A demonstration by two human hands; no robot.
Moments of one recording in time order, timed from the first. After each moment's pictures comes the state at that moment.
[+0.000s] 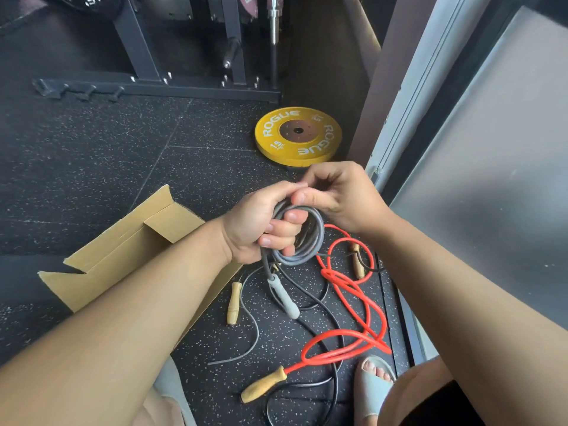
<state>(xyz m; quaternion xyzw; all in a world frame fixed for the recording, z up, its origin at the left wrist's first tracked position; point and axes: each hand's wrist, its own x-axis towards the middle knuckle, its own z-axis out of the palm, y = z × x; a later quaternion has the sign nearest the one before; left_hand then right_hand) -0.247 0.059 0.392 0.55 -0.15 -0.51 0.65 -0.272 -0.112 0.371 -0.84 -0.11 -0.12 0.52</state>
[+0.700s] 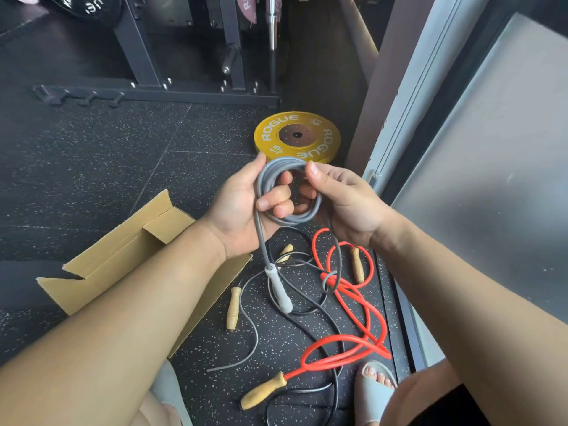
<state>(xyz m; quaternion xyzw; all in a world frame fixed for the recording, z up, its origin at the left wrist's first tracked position) -0.237 0.058 0.403 0.42 -0.06 -0.41 0.80 -0.274 -0.106 0.375 -0.53 -0.05 0.07 0.85</state>
